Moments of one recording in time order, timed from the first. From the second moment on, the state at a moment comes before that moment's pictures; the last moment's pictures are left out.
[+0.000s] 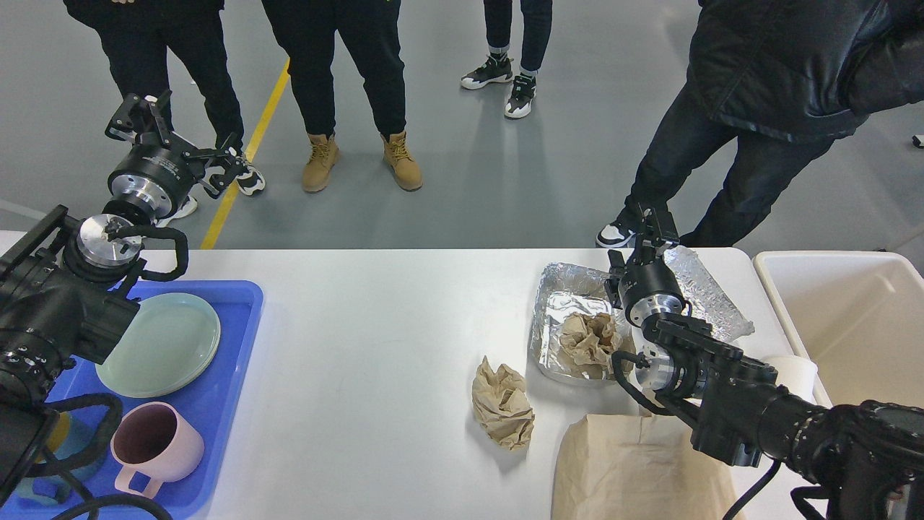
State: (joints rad) left arm -0.94 0.30 -1.06 -0.35 -0.10 -0.34 0.01; right arm 0.78 -0.09 0.20 0.54 0.20 -0.20 0.62
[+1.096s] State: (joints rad) left arm -0.87 0.28 -1.06 -0.36 -0.10 -0.55 0.00; right arm 0.78 -0.09 0.20 0.54 0.20 -0.20 0.62
